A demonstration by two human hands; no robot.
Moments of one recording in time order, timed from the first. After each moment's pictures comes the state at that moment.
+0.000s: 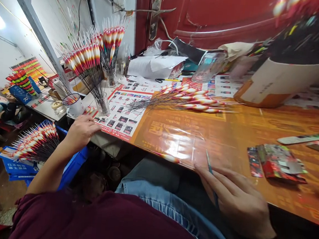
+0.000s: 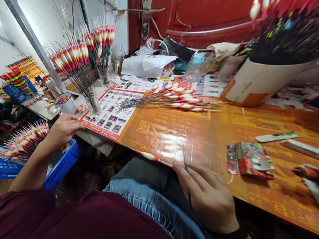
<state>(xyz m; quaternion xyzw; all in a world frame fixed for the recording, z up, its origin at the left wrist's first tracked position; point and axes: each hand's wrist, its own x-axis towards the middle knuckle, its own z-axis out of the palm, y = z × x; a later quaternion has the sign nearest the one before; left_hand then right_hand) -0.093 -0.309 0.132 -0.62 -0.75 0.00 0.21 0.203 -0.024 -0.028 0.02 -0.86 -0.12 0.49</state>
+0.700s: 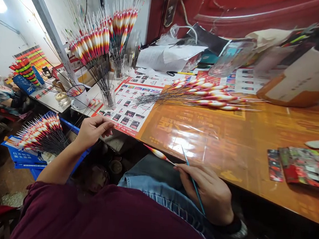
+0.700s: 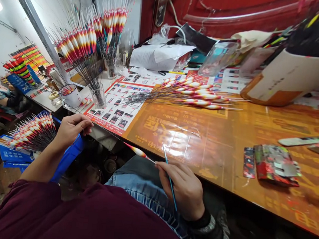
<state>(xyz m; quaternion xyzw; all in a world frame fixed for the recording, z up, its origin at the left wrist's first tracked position) -0.059 -0.294 0.109 -0.41 -0.72 -0.55 -0.10 0.170 -0.065 -0.050 0.01 -0.87 0.14 0.47</state>
